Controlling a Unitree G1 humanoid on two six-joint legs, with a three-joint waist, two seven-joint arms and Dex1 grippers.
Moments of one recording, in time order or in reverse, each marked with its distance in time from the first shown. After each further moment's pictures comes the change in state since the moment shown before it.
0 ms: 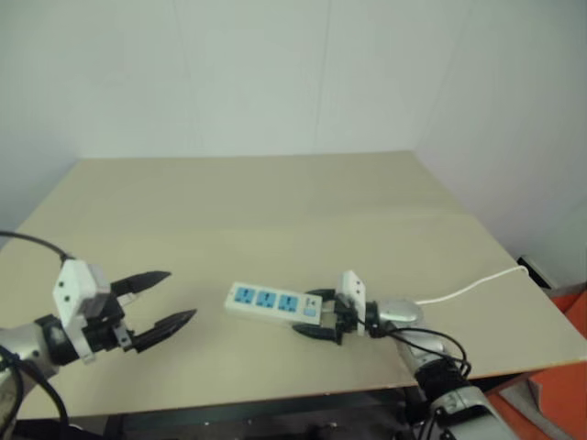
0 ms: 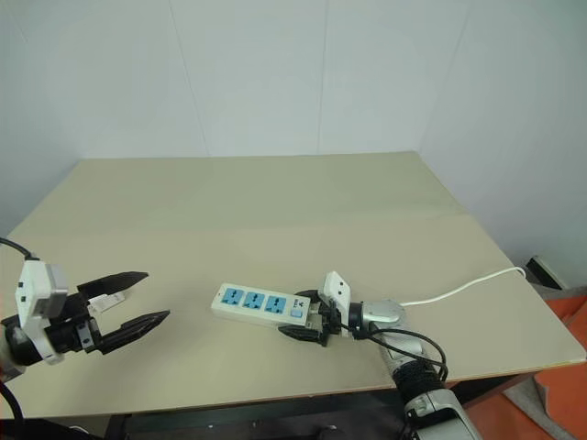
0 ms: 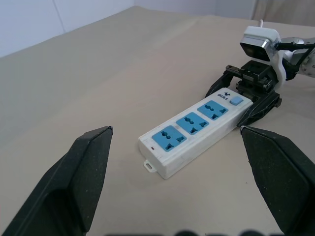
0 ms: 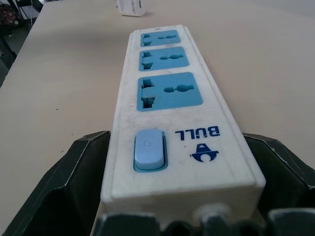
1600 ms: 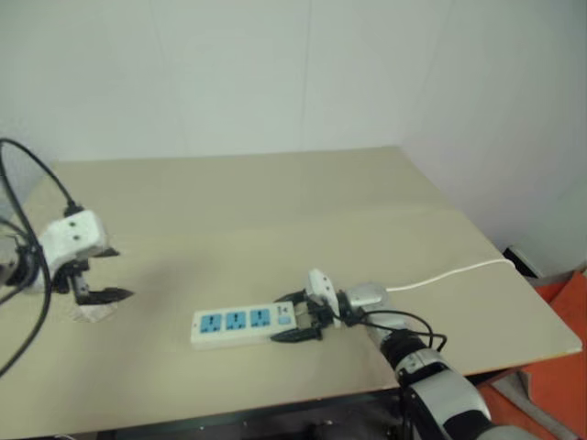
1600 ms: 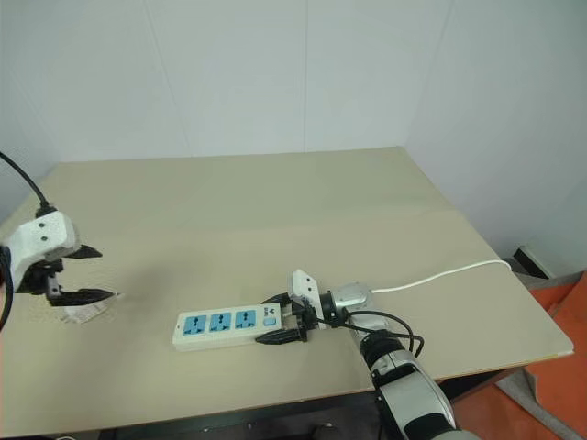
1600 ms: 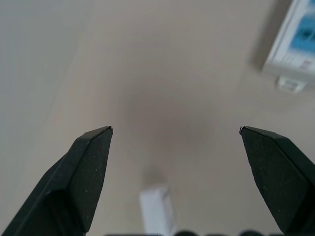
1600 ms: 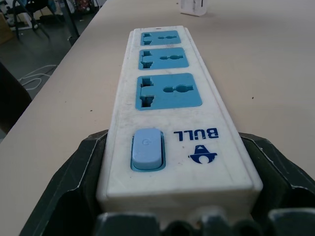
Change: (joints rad) left arm -0.630 0.583 -0.563 0.639 0.499 0.055 -0.333; right arm -0.259 0.159 0.037 0.410 -0.099 -0.206 0.232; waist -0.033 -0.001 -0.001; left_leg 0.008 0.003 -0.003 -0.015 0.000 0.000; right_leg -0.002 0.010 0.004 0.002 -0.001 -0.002
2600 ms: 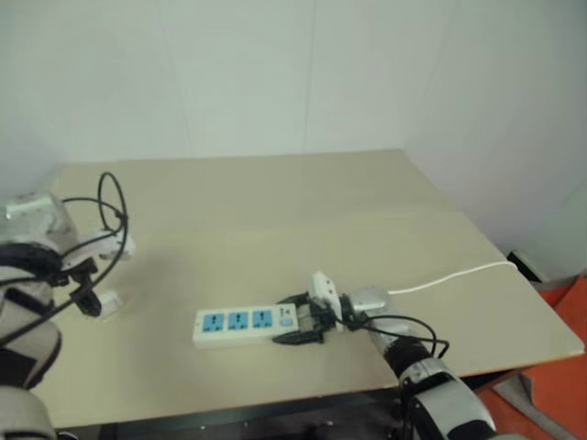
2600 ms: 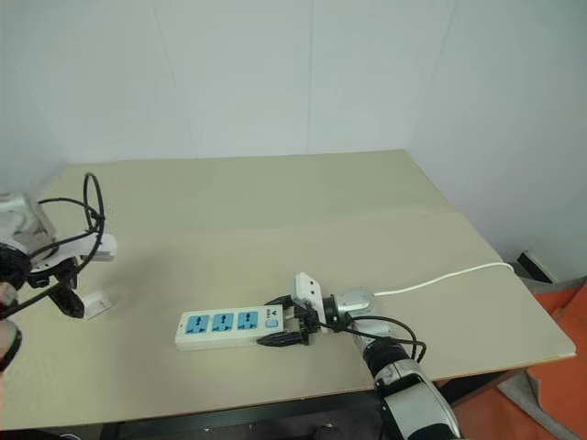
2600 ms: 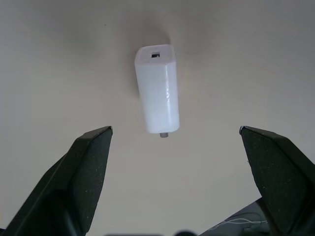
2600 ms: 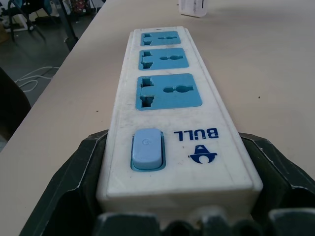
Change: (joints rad) left arm -0.777 -0.397 -0.796 0.887 0.680 -0.130 -0.299; right arm 0.071 -0.015 -0.004 -0.117 0.000 0.065 -0.030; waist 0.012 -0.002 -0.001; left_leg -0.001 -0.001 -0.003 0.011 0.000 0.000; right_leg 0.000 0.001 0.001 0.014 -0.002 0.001
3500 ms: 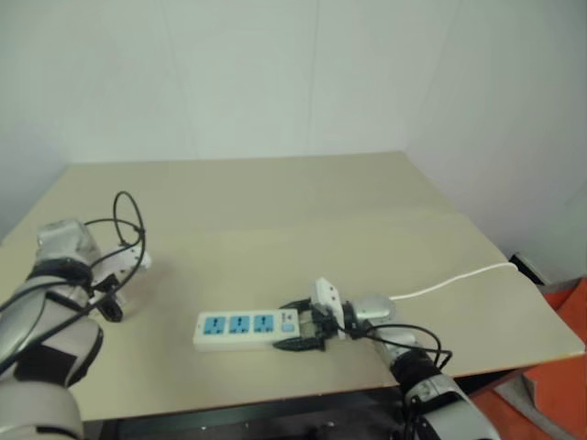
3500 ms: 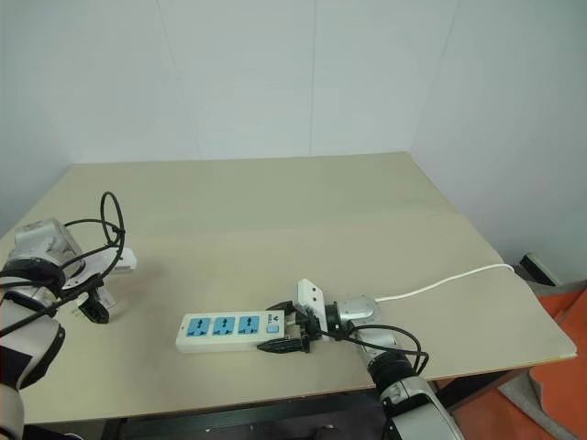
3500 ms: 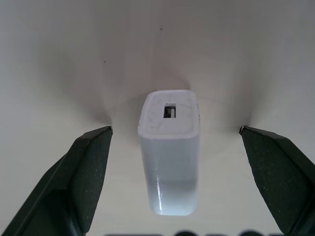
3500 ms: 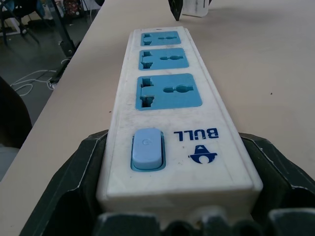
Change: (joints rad) left arm 0.048 -0.148 0.172 0.214 0.078 -0.079 0.225; right arm 0.106 -0.029 0.007 -0.182 0.005 0.095 -0.040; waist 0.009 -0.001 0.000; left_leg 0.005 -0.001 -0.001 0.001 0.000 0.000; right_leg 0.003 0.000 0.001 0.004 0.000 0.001
